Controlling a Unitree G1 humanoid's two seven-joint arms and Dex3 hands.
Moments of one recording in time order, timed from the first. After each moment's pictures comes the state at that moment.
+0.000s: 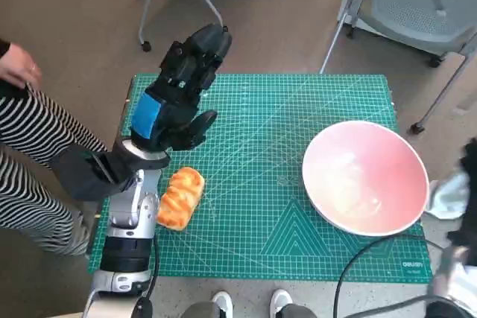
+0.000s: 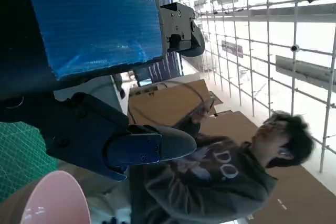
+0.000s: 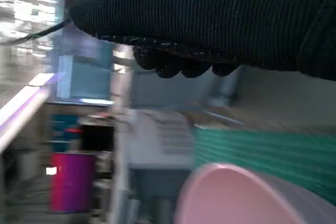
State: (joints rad) left arm -0.56 0.13 0.11 0.25 -0.35 -0.31 -0.52; right arm -0.37 -0.32 -0.46 0.93 0.23 -0.64 0.13
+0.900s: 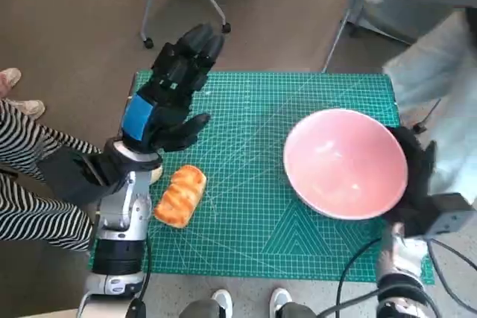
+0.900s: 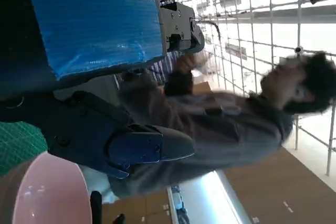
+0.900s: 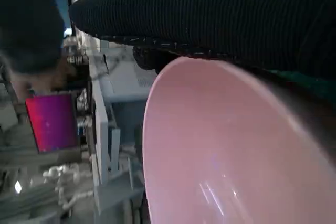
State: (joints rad) left arm -0.52 0.16 0.12 0.21 -0.36 -0.29 -0.53; right arm -0.52 -0.17 -0.33 1.06 0.23 -0.65 0.24
